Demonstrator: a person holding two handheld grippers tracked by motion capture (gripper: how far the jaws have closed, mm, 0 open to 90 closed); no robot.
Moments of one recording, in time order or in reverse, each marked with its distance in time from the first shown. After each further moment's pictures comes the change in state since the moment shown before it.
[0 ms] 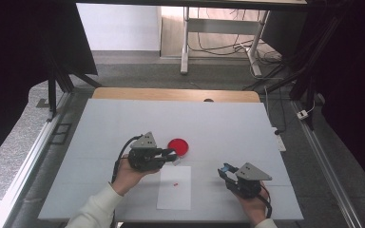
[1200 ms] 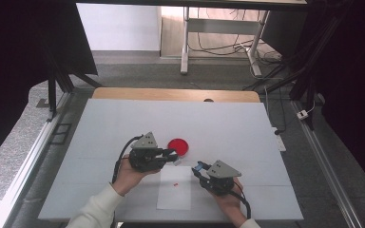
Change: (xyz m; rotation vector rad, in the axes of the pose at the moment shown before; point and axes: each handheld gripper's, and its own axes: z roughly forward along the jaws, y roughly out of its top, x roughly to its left) left arm -0.001 0.000 0.002 -0.005 -0.001 -0.003; right arm 0.050 0.028 0.049 -0.030 0.093 -0.076
